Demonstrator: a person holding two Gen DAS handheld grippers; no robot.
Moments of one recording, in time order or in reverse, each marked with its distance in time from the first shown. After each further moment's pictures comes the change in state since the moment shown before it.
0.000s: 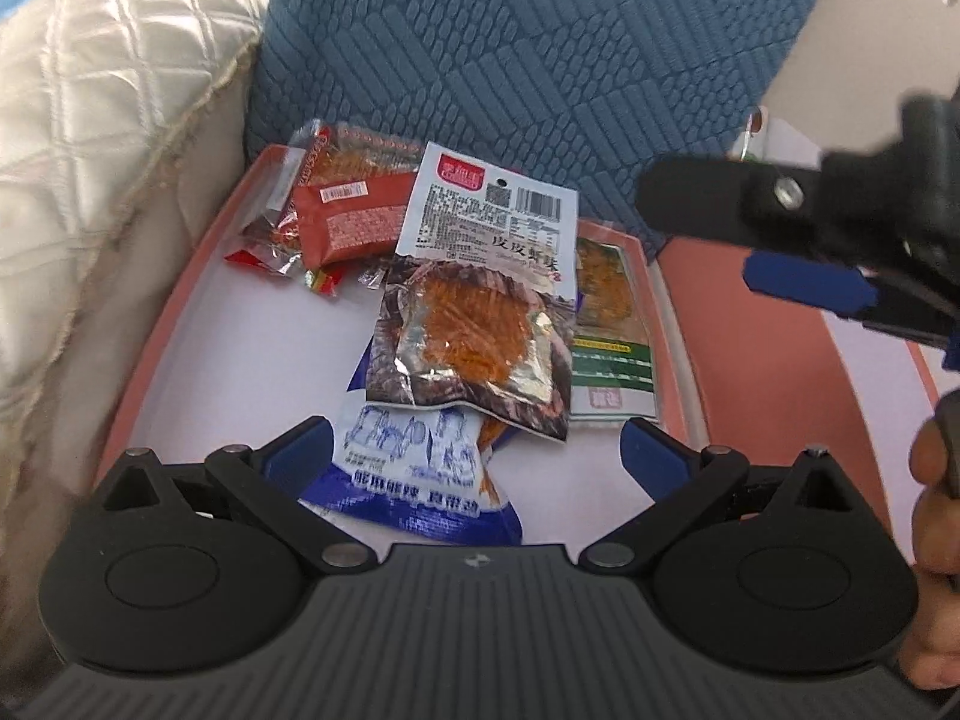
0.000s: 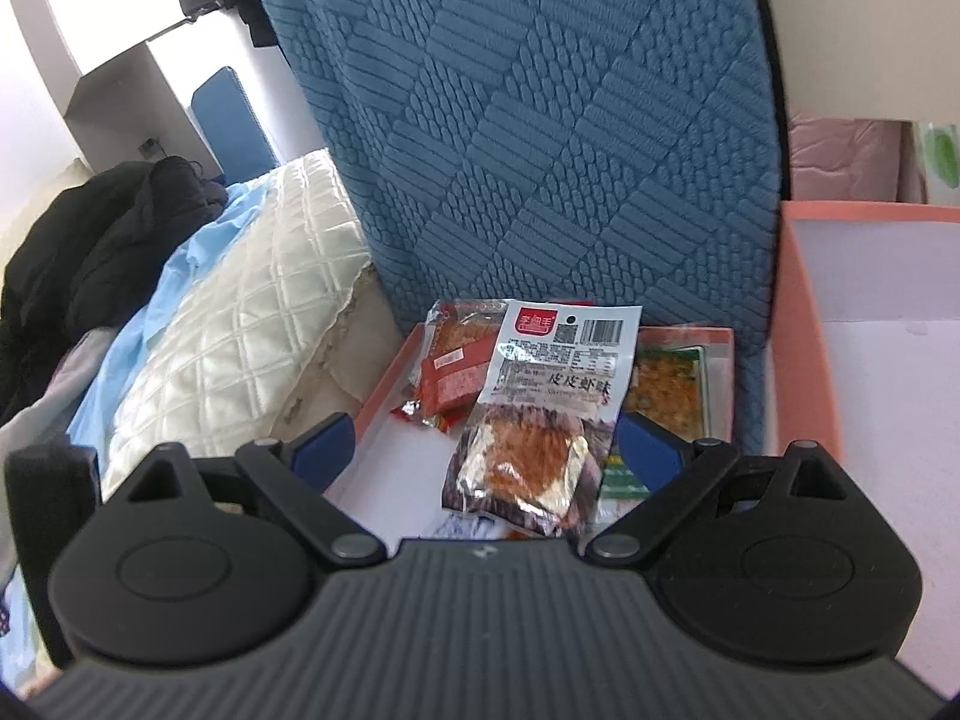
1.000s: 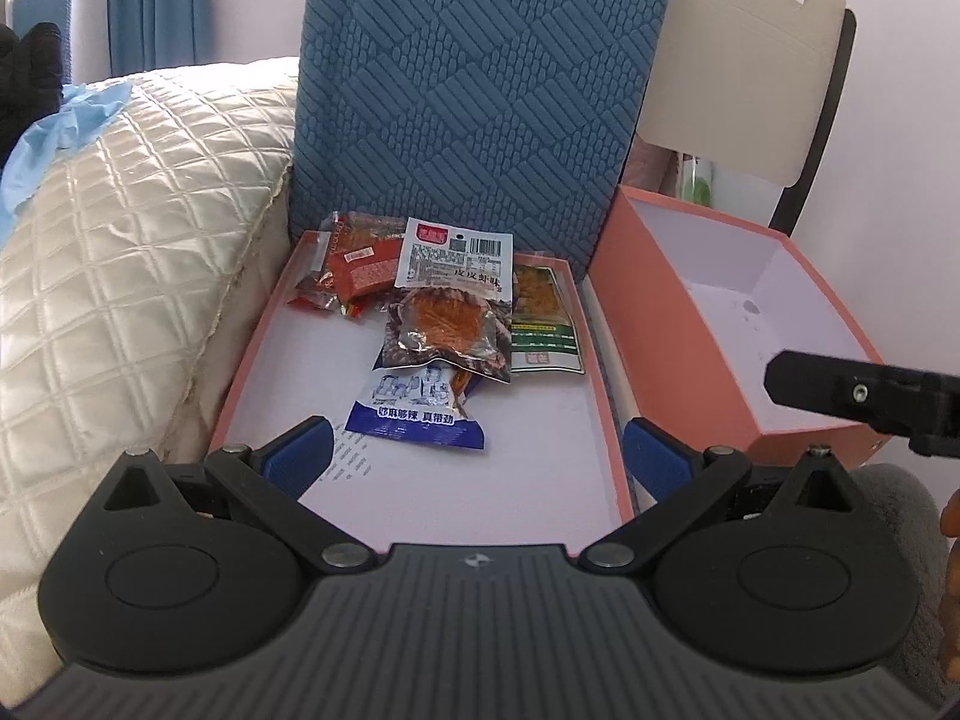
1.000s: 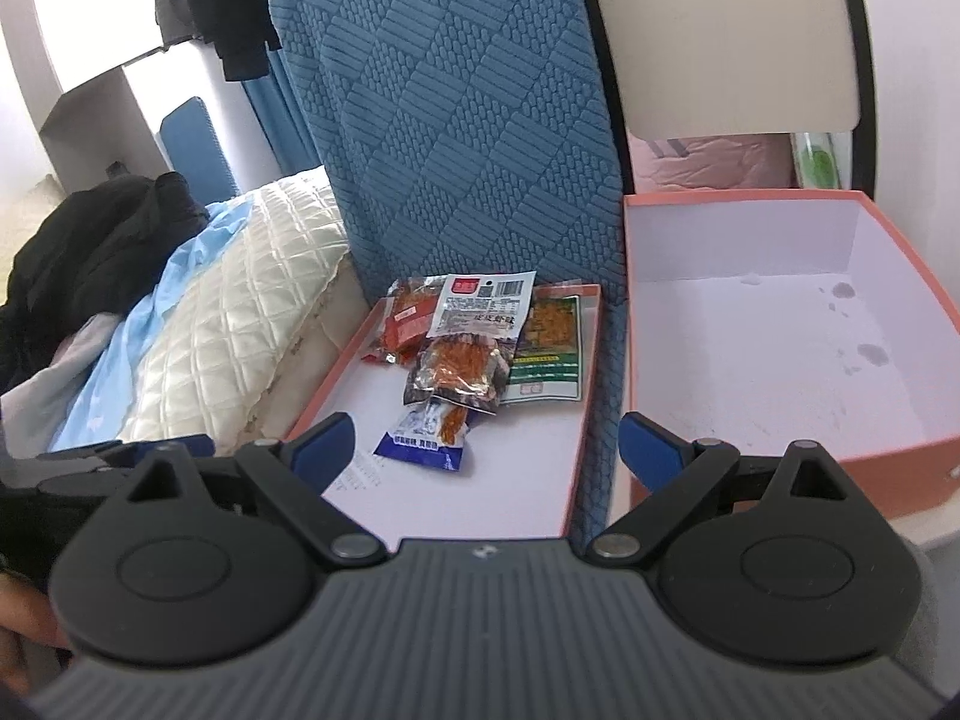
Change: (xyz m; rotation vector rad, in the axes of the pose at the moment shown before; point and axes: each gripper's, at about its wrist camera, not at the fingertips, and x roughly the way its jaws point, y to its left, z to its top) left arm -0.155 -0.049 -0.074 0.146 -0.165 0.062; right arm -0.166 0.010 -0.084 0.015 -0.092 -0.129
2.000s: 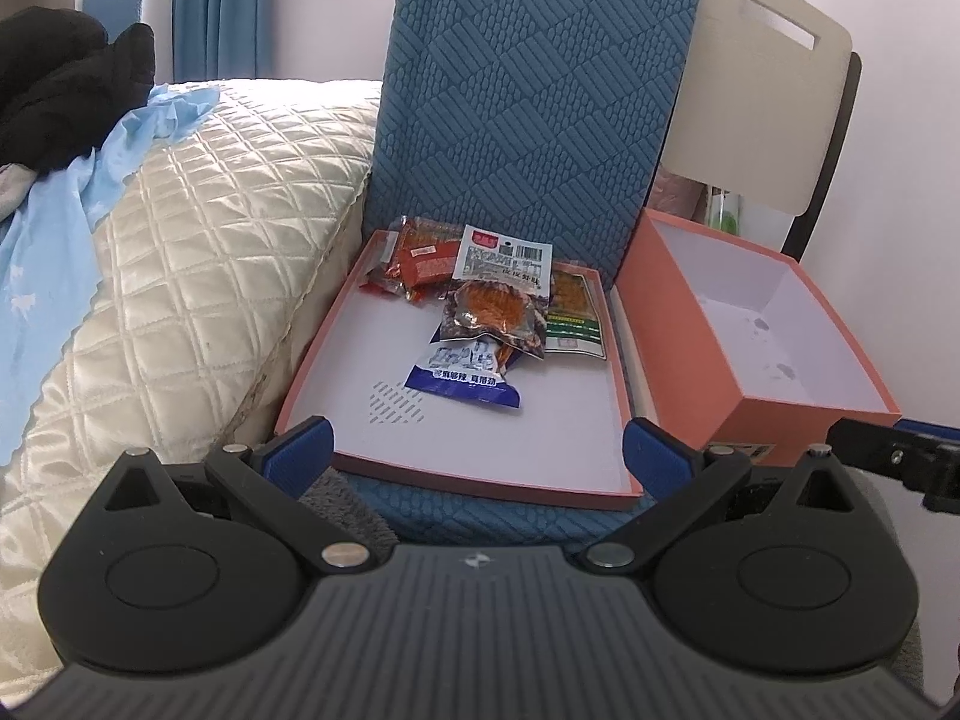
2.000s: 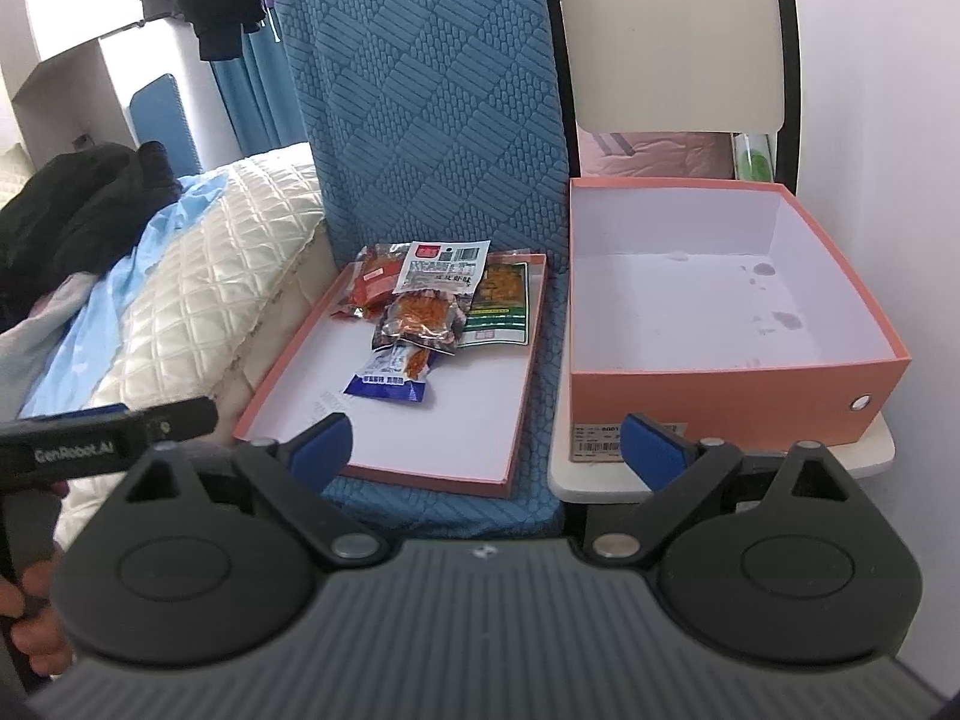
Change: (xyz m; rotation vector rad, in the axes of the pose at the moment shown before) left arm -0.095 0.005 -0.055 -0.069 -0.070 0.079; right arm -0.074 0.021 -0.047 -0.037 -0.001 -0.134
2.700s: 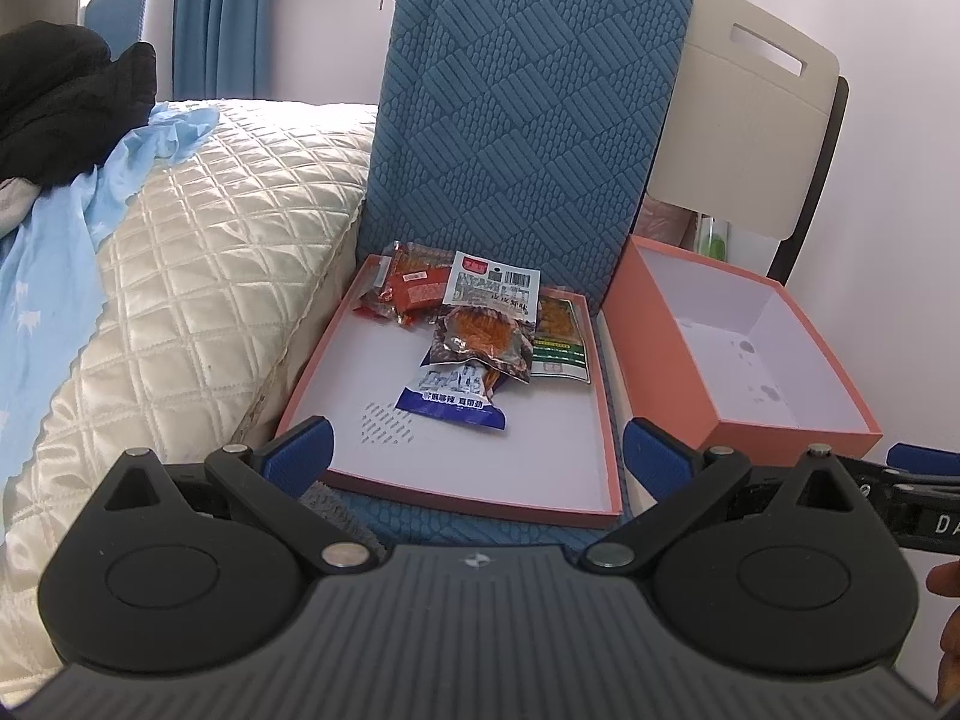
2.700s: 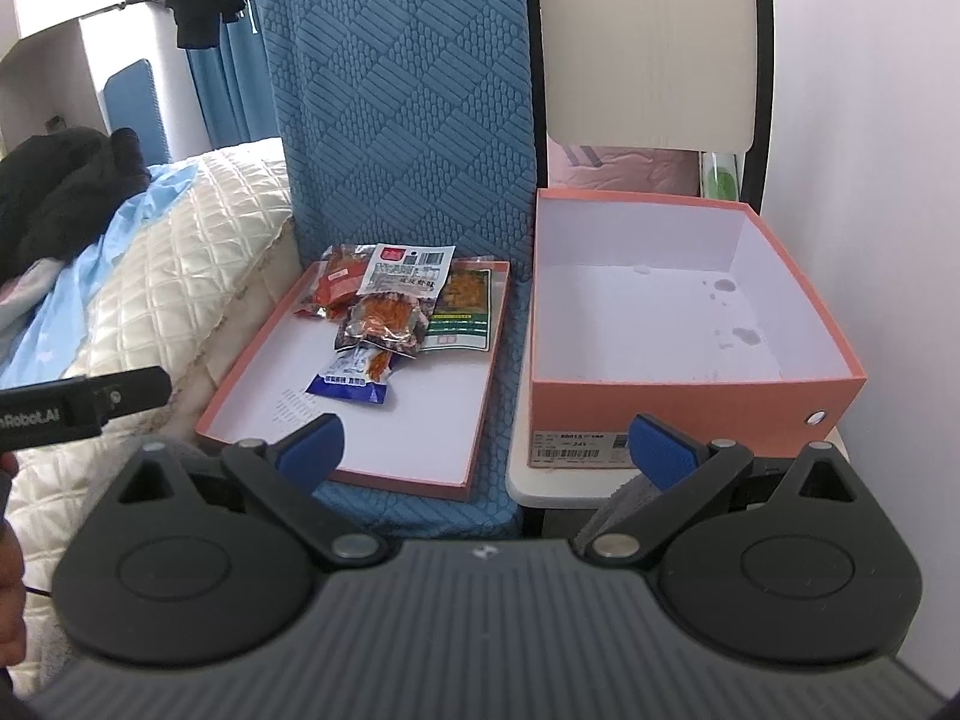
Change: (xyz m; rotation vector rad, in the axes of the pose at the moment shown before) left arm -0.023 -0.007 0.007 -0.010 -0.043 -0.014; right arm -0.009 0.003 0.000 -0.037 -0.006 -0.089
